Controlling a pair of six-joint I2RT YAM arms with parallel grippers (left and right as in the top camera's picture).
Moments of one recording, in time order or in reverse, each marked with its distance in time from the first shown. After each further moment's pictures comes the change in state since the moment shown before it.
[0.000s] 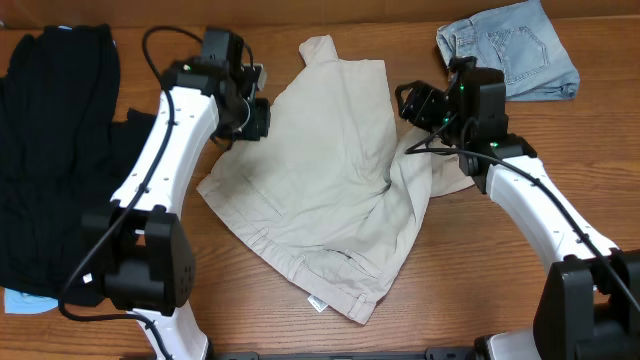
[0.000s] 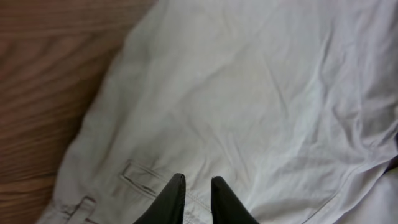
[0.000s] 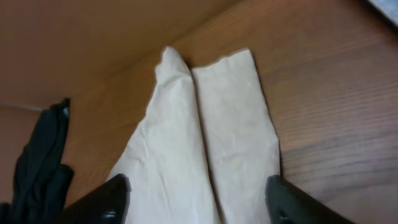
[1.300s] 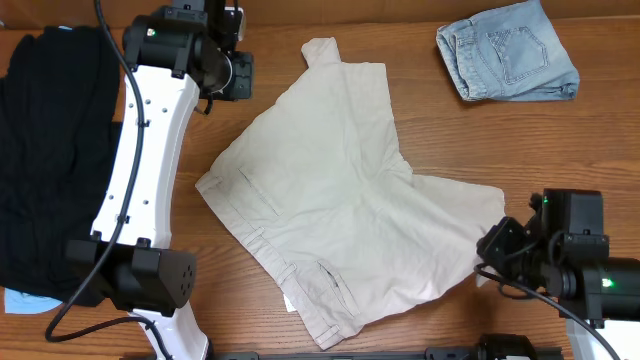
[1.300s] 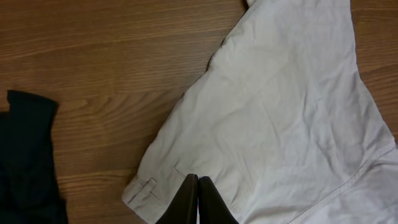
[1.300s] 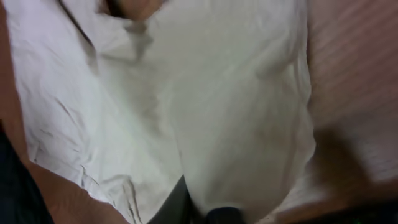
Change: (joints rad) left arm -0.007 -0.003 0.496 -0.324 -0.169 0.001; right arm -0.204 -0.758 -0.123 -1.111 0.053 0.081
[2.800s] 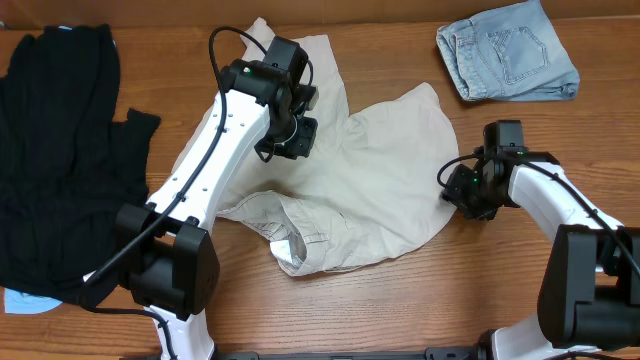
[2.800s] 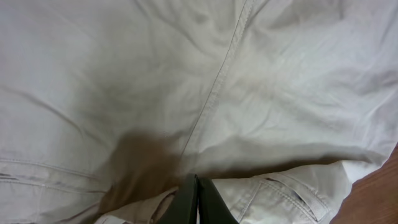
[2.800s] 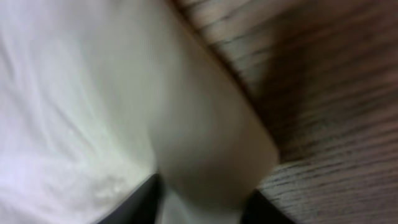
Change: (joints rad) left arm -0.201 0.026 -0.360 0.119 0.123 -0.005; right arm 0.002 0.844 -0.019 0.584 0.003 -0.179
